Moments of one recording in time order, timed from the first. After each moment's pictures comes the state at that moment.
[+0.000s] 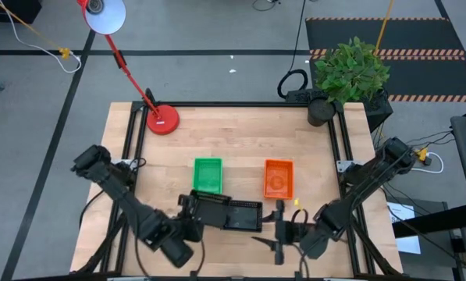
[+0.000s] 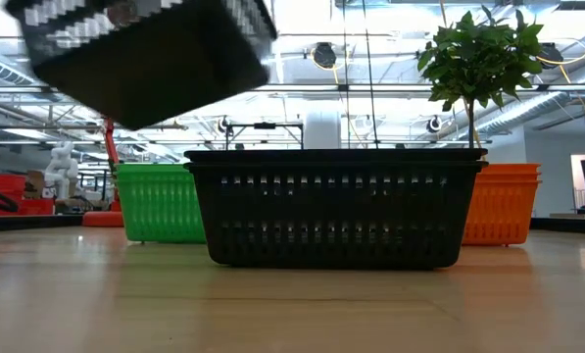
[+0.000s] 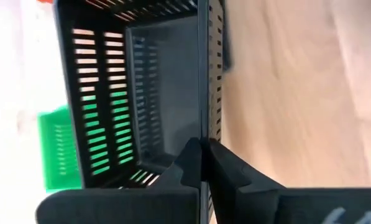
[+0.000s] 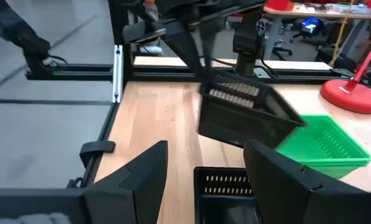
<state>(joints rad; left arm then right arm) -0.73 1.77 1.58 -1.16 -0.47 -0.45 0.75 1.56 1.00 0.16 0.77 0.30</state>
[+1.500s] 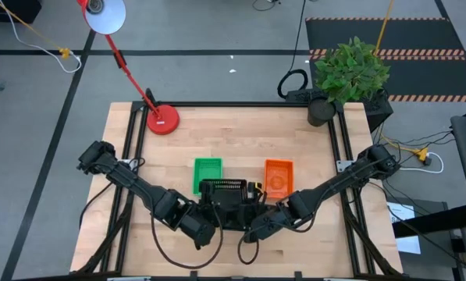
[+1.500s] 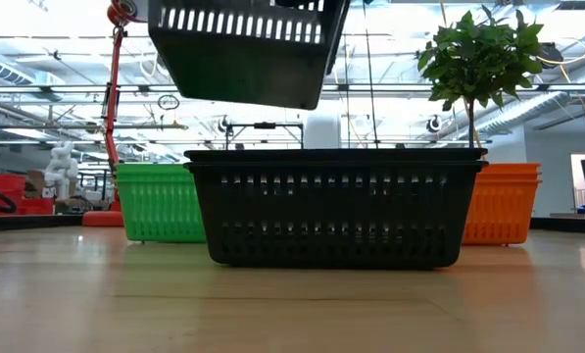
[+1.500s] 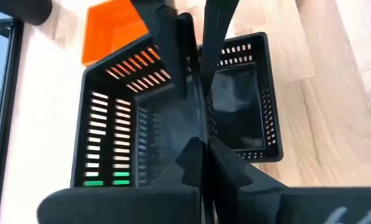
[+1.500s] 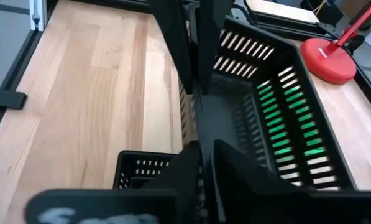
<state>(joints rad) -0.56 1.77 1.61 -0.92 -0.50 -0.22 0.48 1.76 1.39 -0.37 0.56 0.23</state>
